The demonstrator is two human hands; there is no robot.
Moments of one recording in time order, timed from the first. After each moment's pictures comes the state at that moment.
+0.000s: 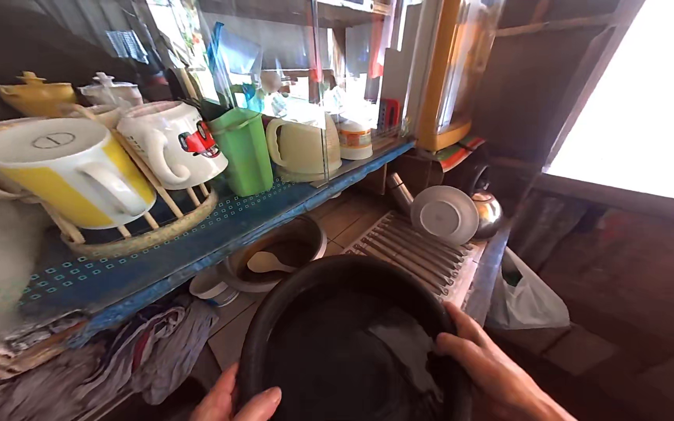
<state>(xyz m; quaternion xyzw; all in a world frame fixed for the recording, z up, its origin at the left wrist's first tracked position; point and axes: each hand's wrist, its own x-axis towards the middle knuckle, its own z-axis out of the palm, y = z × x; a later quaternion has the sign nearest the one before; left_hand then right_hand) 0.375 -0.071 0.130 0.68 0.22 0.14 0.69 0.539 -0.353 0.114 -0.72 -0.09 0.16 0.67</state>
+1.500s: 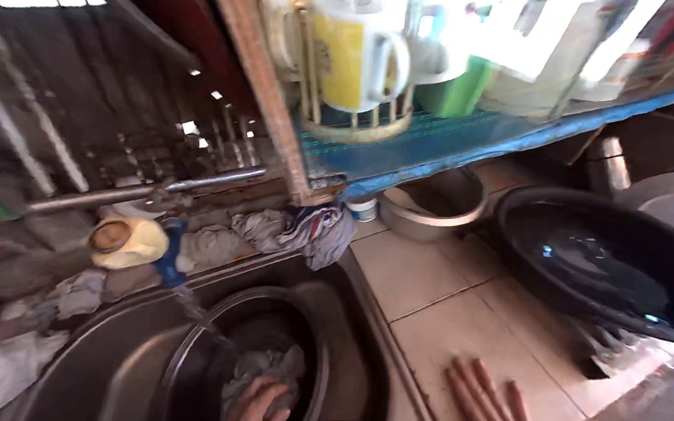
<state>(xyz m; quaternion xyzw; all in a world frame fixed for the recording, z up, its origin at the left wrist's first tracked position) 0.150 0.036 -0.030 0.89 0.33 0.01 0.31 0.420 -0.277 -0.042 -0.85 -0.51 0.07 0.12</state>
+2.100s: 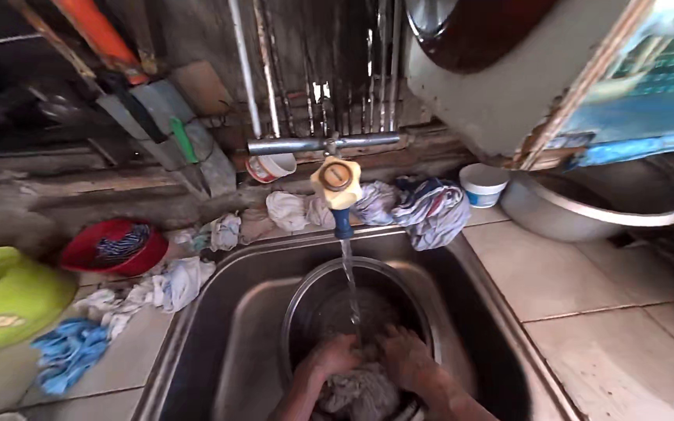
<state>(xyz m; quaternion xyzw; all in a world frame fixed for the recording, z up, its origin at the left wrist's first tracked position) 0.138 0.135 -0.101 0.80 0.37 -0.25 0.40 0.286 0.024 -0.075 -0.74 -0.55 0.38 -0.05</state>
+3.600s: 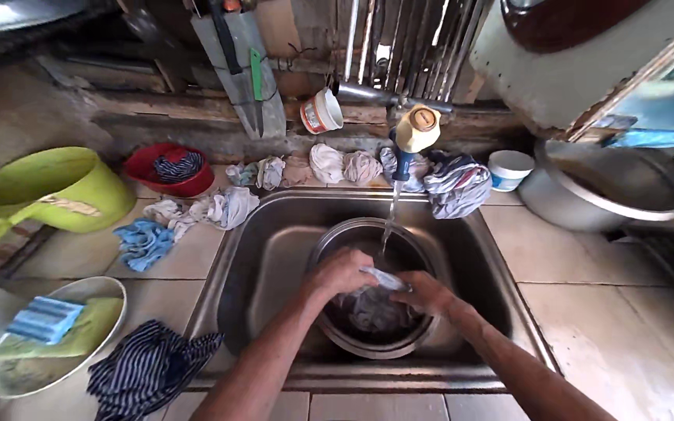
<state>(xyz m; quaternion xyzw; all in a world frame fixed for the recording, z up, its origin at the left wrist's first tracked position) 0.102 0.130 0.045 0.89 0.28 -0.07 0.36 0.301 0.014 -0.012 -0.72 -0.55 0.41 0.06</state>
